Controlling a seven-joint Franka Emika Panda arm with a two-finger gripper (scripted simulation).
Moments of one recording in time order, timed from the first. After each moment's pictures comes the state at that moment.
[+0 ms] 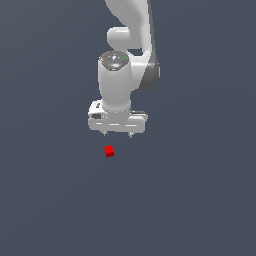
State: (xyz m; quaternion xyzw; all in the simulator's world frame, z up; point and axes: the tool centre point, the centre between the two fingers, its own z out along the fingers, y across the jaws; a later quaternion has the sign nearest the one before) arm 0.002 -0.040 0.186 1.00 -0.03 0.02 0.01
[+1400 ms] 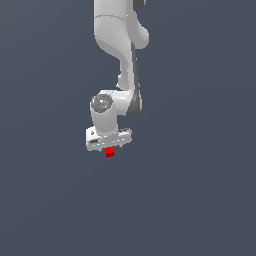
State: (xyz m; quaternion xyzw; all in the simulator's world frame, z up) arm -0.013 -0.084 0.052 0.99 0.12 0.00 0.00
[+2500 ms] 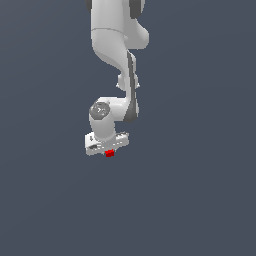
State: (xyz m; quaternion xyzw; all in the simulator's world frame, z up) arm -0.013 -0.095 0.020 0.99 0.16 0.00 0.00
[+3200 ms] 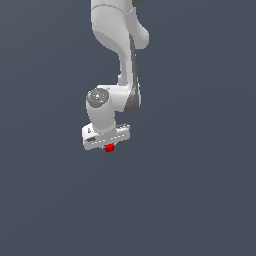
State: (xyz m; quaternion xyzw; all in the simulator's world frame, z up) arm -0.011 -0.090 0.077 0.99 0.16 0.00 0.00
